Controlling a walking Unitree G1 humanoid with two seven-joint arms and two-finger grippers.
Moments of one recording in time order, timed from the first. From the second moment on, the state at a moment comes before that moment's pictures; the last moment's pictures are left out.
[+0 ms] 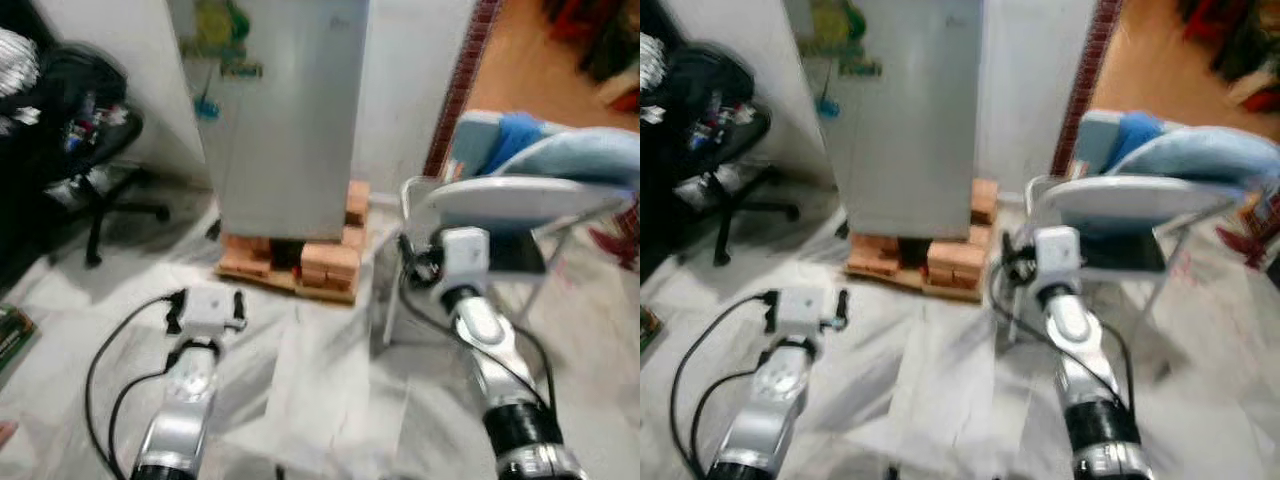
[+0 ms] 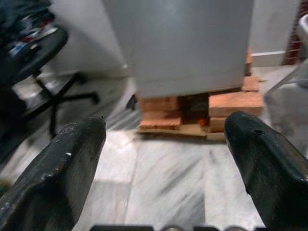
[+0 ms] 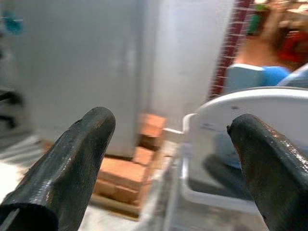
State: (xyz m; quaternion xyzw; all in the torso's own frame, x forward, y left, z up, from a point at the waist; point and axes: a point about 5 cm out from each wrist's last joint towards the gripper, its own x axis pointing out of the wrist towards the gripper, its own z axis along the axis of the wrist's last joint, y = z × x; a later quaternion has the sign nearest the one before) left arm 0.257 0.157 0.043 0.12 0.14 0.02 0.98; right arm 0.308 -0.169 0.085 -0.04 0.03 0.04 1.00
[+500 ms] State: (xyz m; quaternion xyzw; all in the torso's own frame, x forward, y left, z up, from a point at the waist) left arm 0.259 0.164 0.047 0.13 0.13 0.03 0.98; right arm 0.307 -0.160 0.090 -0.04 0.01 0.05 1.00
